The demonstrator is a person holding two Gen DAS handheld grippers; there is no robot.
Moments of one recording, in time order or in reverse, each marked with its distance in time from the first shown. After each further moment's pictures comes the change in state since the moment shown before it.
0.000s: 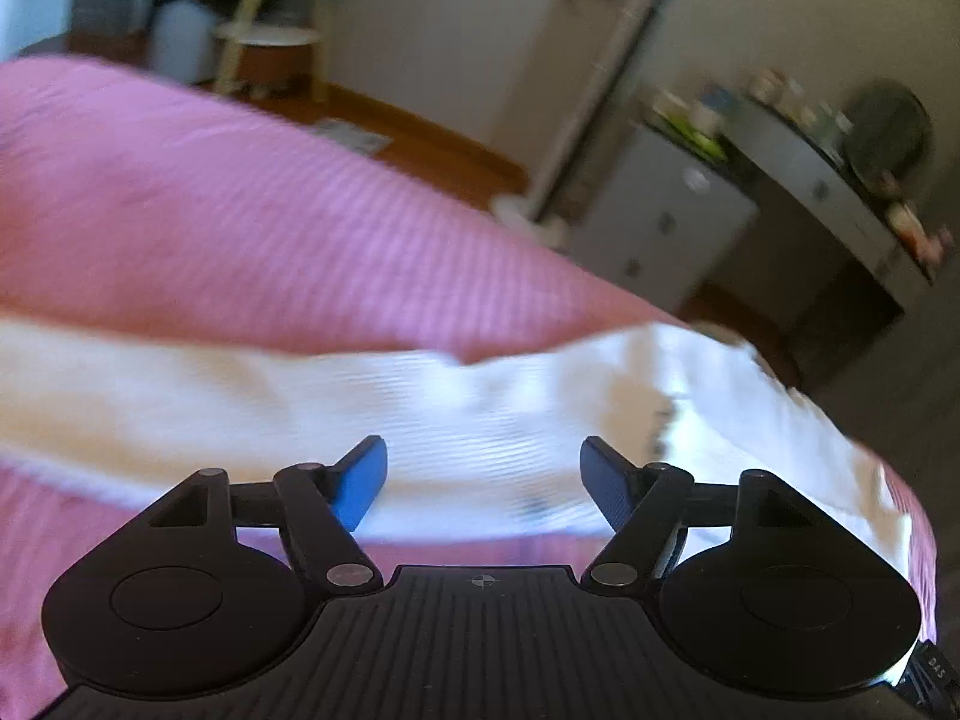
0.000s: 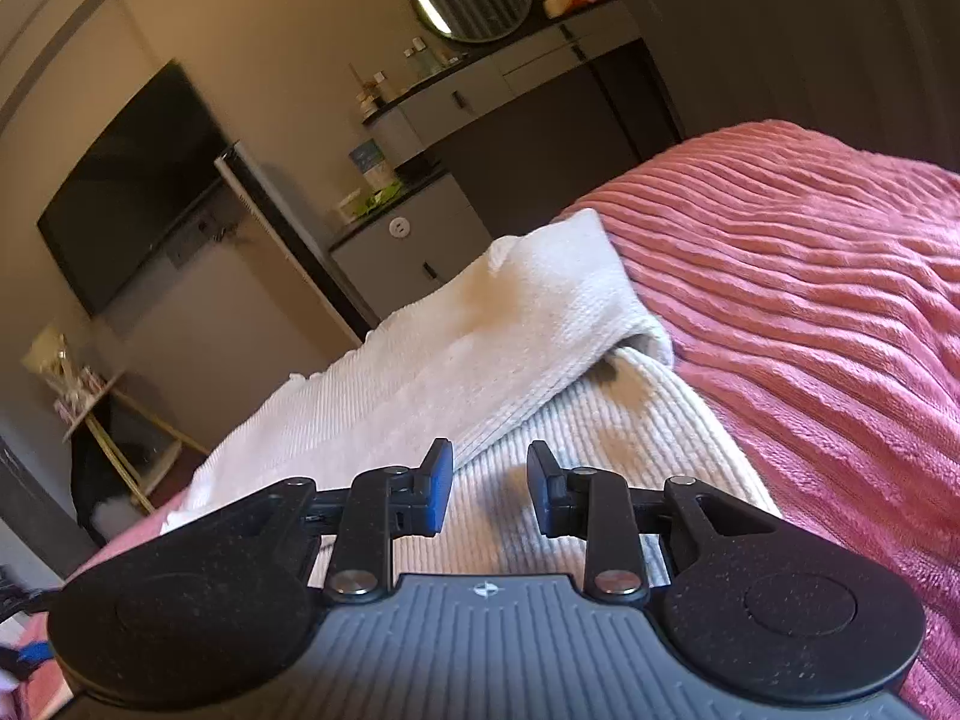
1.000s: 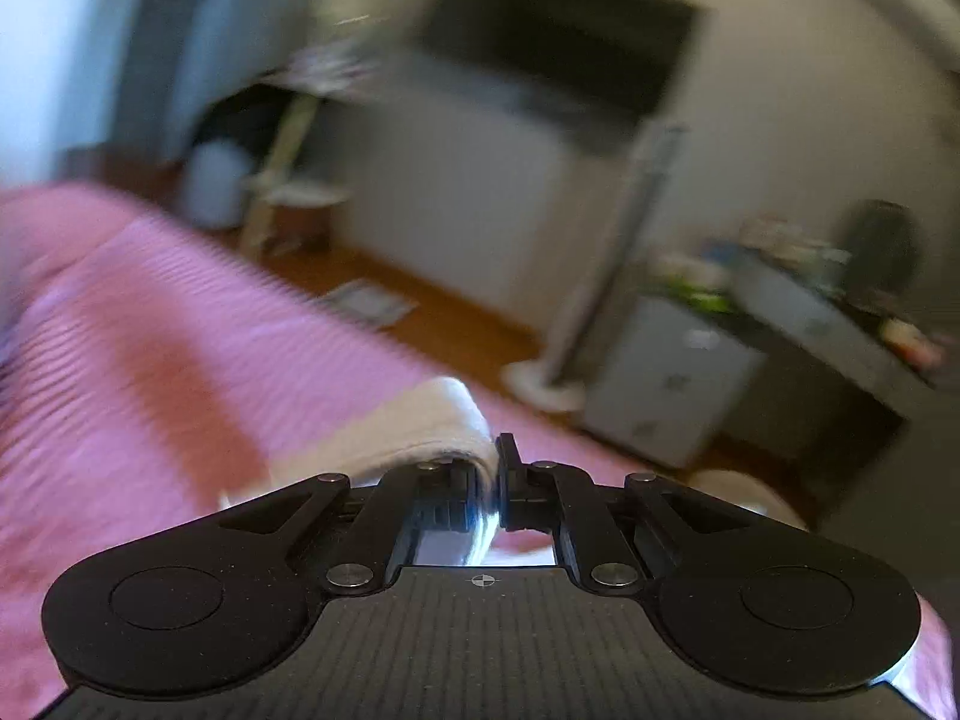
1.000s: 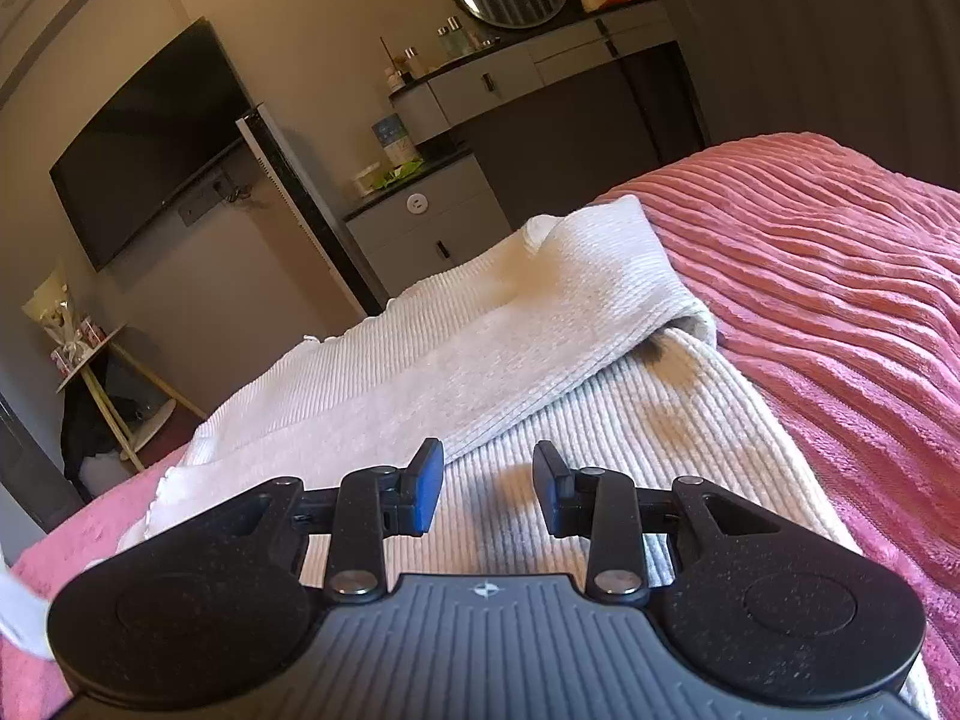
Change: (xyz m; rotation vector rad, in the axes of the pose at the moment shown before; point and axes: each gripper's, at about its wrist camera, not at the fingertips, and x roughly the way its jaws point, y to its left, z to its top) left arm -0.053 -0.013 0.046 0.078 -0.343 -0.054; right arm -0.004 0.017 -0.007 -0.070 0.023 -0.007
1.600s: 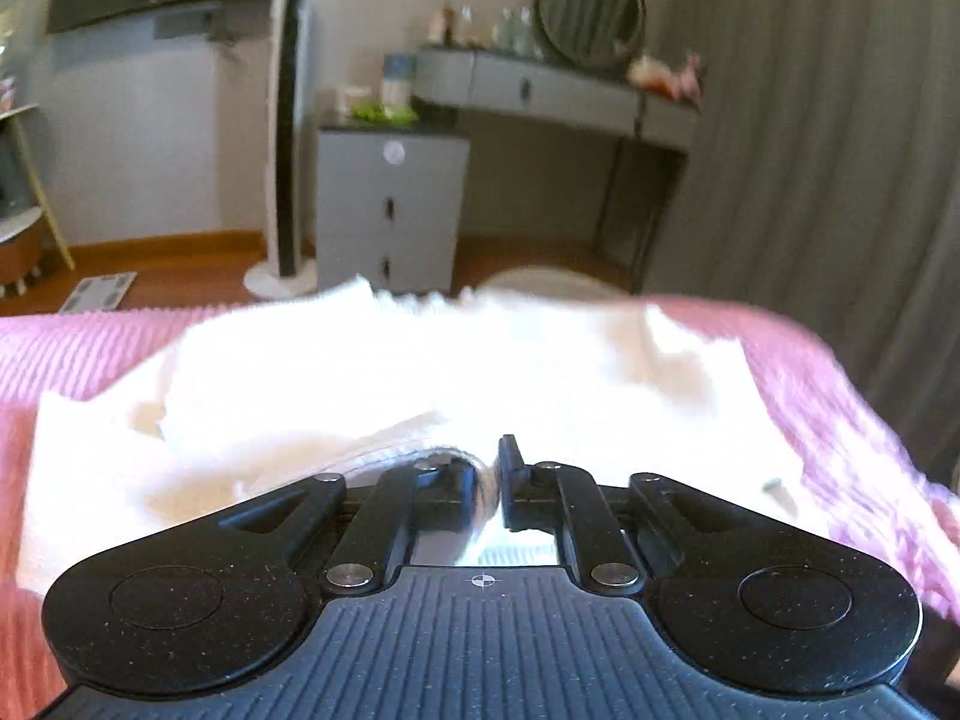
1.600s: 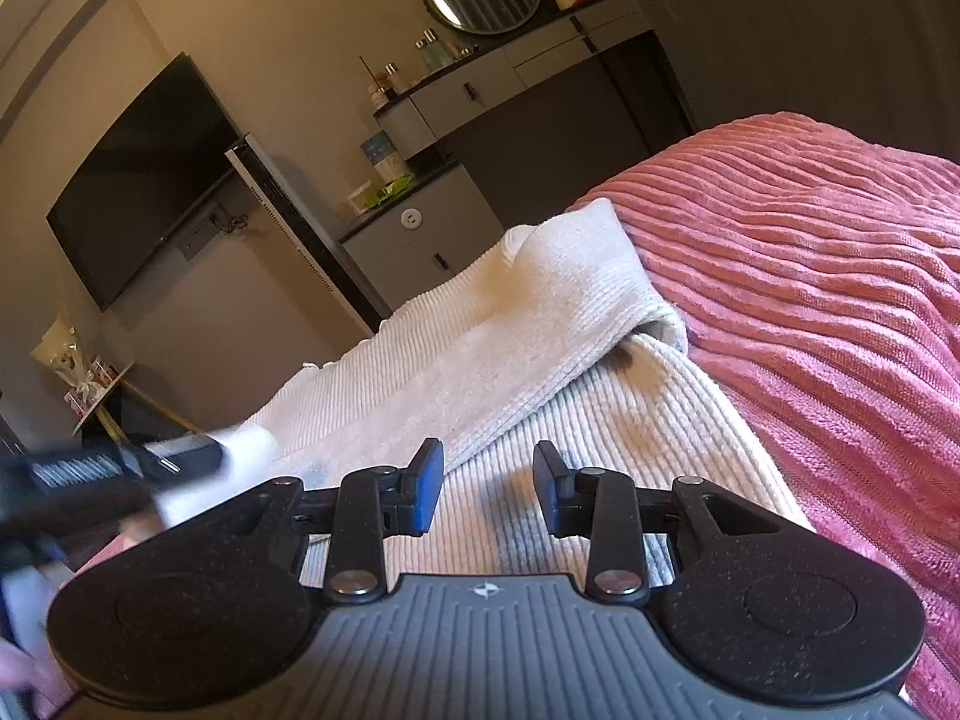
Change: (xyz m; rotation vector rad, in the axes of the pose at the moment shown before) left arm 0.073 -0.227 -0.157 0.452 0.278 -0.322; right arm -0.005 -0.017 0.005 0.086 -0.011 0.030
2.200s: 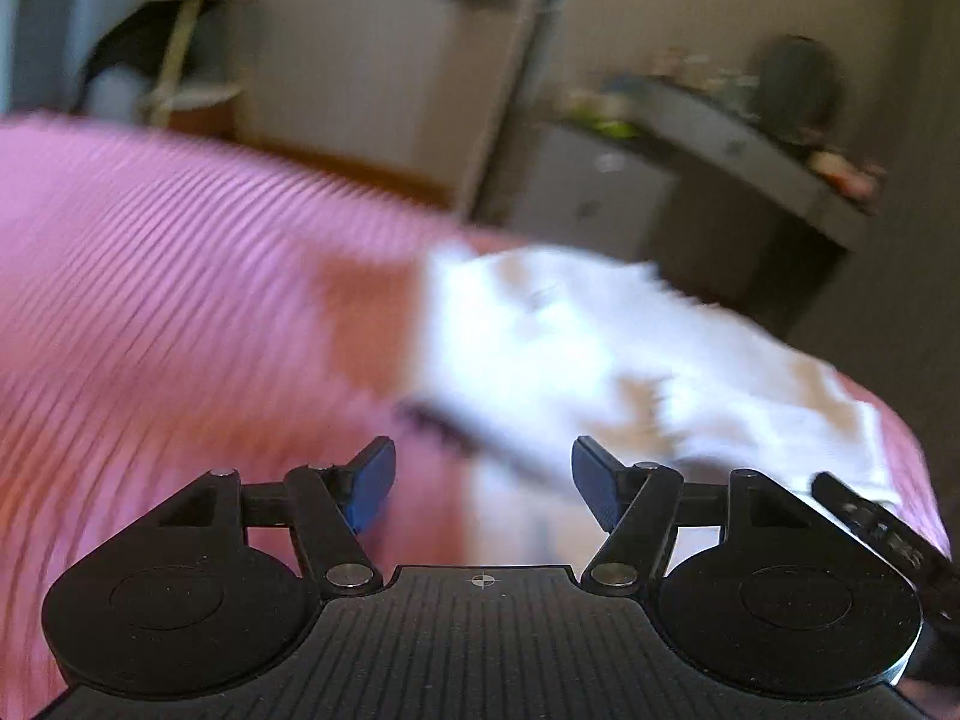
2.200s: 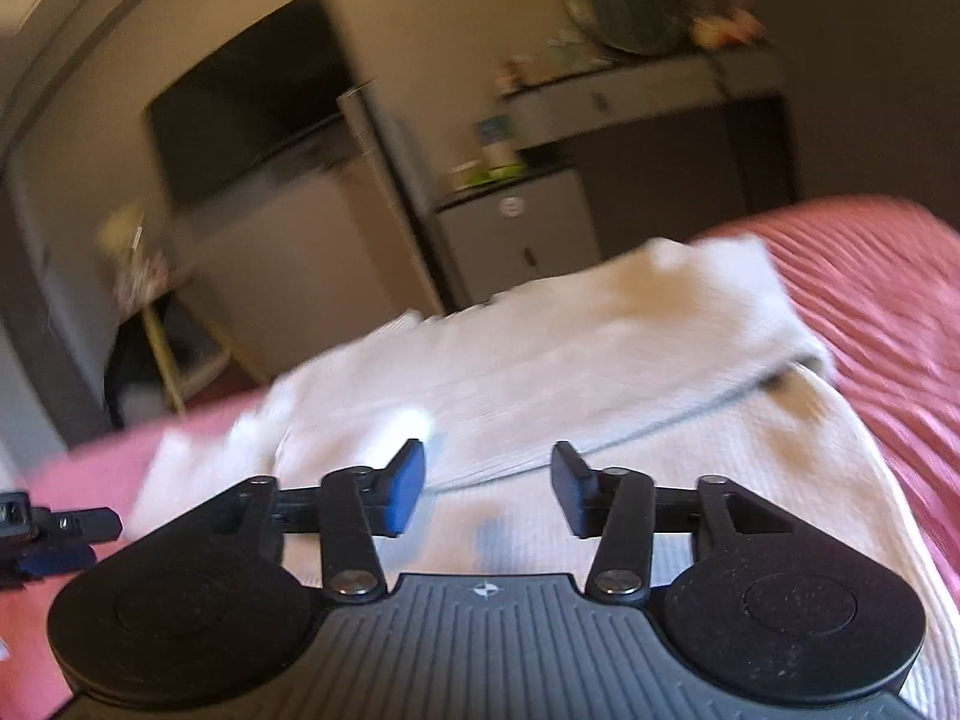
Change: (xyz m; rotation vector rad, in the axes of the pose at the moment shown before) left arm -0.093 0.141 -0.066 -0.413 0.001 0.223; right arm 0.005 0.081 -0.036 -0.428 0.015 0.067
